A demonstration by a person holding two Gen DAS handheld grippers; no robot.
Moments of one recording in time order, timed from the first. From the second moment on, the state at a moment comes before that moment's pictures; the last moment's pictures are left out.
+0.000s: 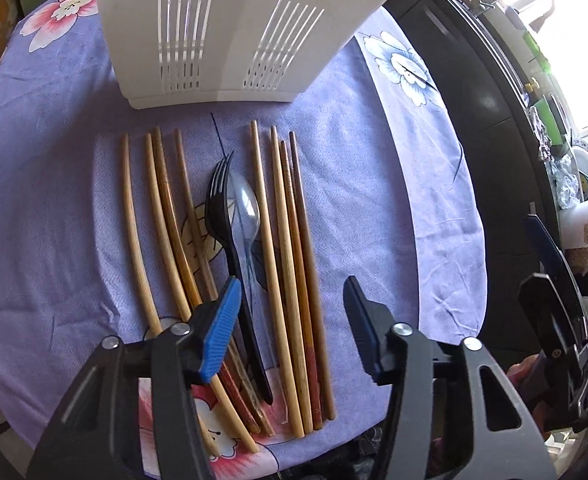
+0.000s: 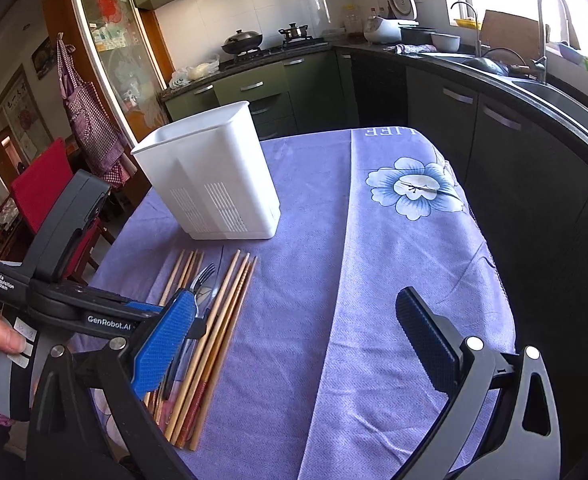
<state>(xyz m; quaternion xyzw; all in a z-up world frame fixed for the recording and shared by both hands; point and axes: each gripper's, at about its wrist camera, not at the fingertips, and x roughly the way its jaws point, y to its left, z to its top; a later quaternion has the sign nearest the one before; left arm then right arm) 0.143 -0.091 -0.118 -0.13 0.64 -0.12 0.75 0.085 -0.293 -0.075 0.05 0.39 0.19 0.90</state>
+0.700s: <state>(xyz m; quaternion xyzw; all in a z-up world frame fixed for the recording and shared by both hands) 0.160 -0.073 -0.133 -0.08 0.65 -0.07 0.75 0.091 -0.282 -0.075 0.04 0.39 0.20 0.90</state>
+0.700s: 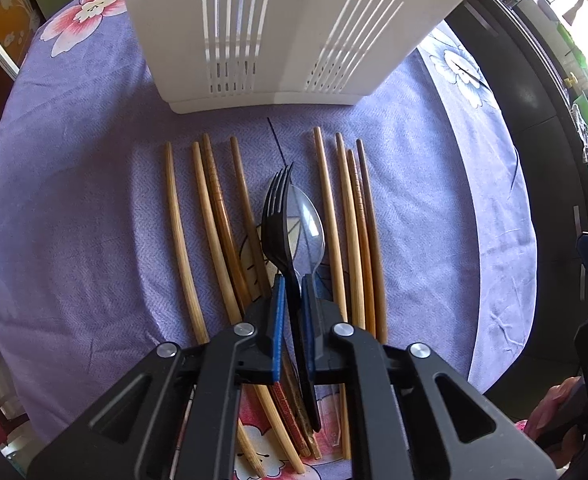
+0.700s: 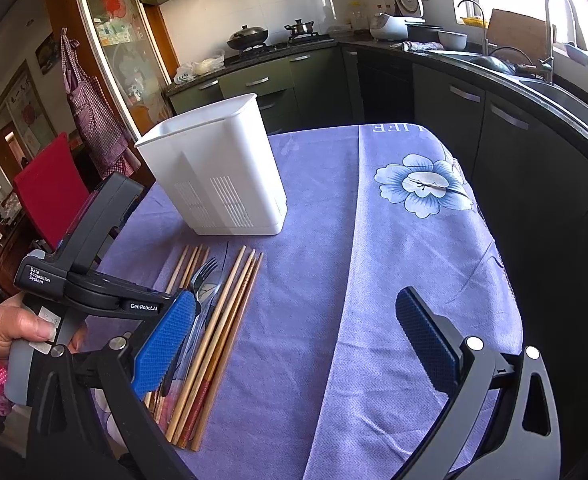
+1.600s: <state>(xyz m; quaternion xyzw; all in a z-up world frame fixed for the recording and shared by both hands) 0.133 -0.004 -0.062 -0.06 0.57 -0.04 0.82 0.138 -0.134 -0.136 -0.06 0.59 0.28 0.75</state>
